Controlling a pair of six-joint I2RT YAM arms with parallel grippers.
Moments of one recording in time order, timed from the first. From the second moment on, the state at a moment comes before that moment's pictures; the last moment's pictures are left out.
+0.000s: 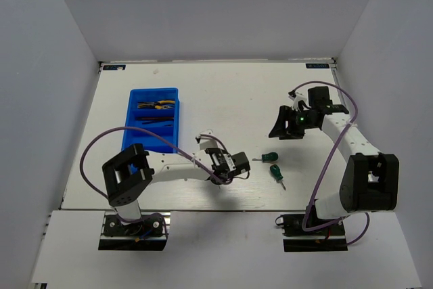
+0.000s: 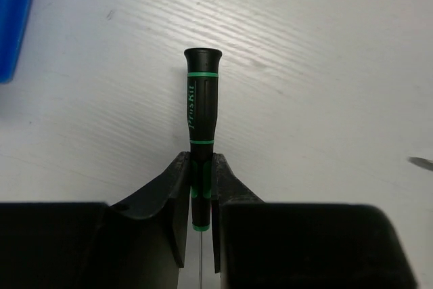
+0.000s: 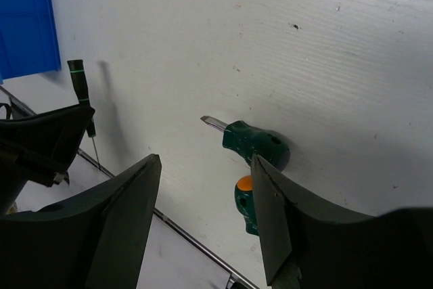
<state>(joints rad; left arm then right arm) -1.21 1.74 1.10 -0.85 -0.74 -1.56 0.08 1.43 1.01 -0.68 -0.63 0.10</state>
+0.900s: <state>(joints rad) -0.74 1.54 1.30 -1.07 -0.89 -1.50 0.06 1.41 0.98 -0.67 -0.66 0.10</state>
